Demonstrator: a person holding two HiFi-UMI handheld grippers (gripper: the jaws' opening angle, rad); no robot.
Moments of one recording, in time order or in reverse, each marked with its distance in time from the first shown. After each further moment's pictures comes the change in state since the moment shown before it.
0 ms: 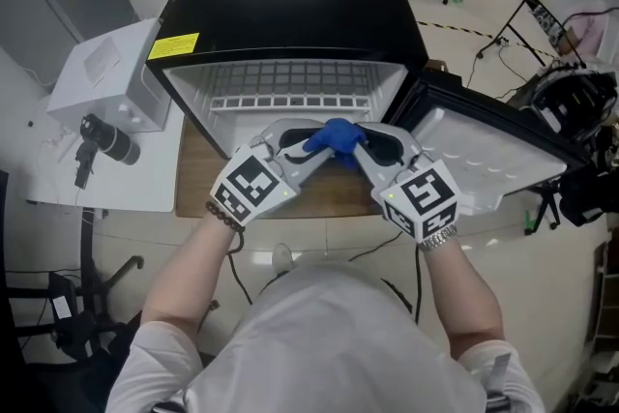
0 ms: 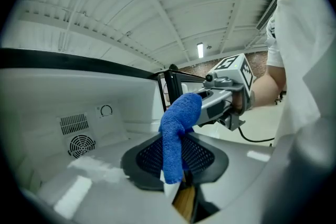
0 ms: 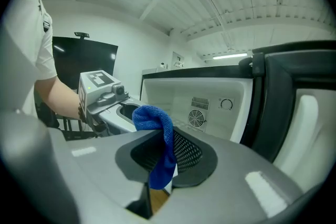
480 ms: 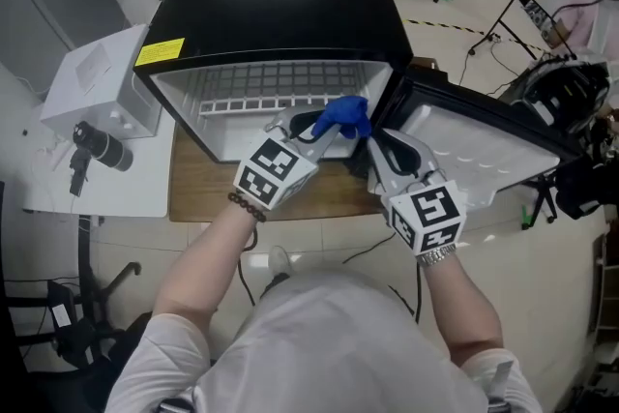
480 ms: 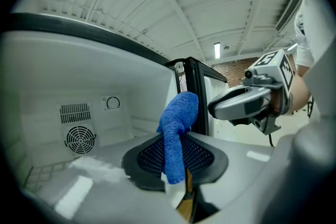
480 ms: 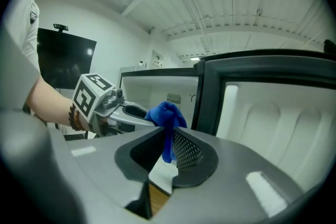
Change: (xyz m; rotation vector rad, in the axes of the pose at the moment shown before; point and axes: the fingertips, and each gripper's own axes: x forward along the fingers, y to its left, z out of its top) left arm 0.049 0.028 -0.008 -0.129 0.009 0.135; right arm -0.048 -0.038 -0.022 0.065 0.011 -0.256
